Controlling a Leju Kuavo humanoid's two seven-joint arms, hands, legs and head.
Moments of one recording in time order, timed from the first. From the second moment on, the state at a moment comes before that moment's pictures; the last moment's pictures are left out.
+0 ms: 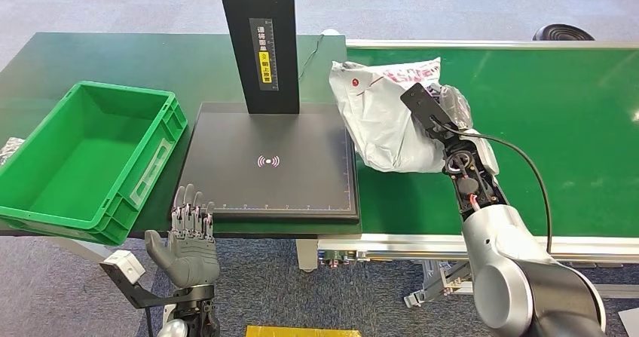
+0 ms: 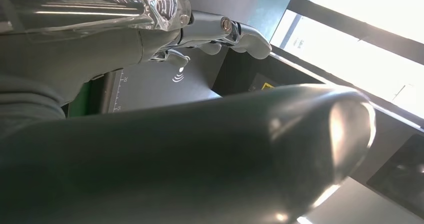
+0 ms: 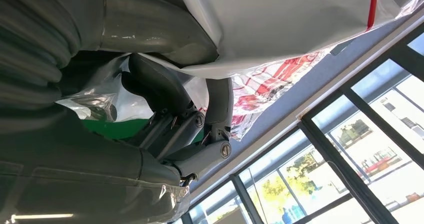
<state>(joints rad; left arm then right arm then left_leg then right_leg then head) 0.03 -0.30 -0.21 -1.36 0.35 -0.03 -0.66 -0.93 -0.01 -0.16 -0.37 1.07 -0.27 -0.44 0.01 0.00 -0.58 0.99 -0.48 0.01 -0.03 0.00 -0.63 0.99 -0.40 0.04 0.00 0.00</state>
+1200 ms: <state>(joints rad) 0.04 -0.28 -0.22 -1.37 0.36 -0.01 -0.66 -0.91 0.07 0.26 -0.59 0.71 -0.12 -0.55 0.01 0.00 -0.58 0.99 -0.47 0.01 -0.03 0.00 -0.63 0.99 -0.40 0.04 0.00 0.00</state>
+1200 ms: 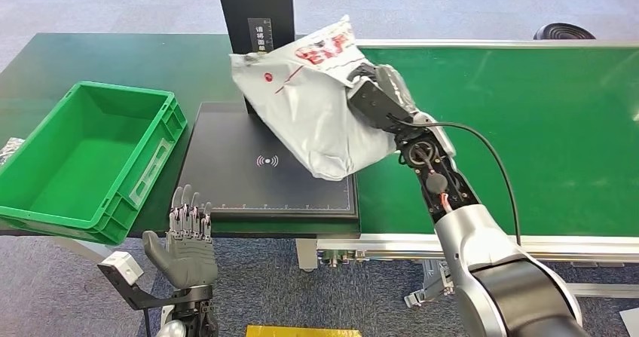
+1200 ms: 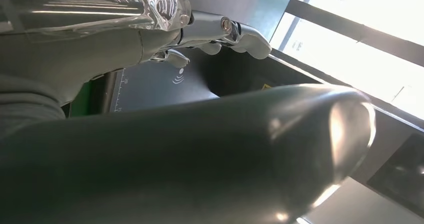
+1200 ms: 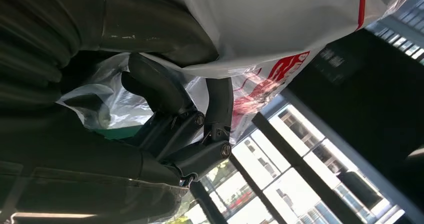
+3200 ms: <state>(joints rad) 0.01 -0.28 -0.17 -1.40 0.24 0.00 -0.64 -1.03 0.28 0.55 -0.48 0.58 -0.11 -0.48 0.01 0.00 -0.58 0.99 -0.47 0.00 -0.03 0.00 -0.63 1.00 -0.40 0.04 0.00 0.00</state>
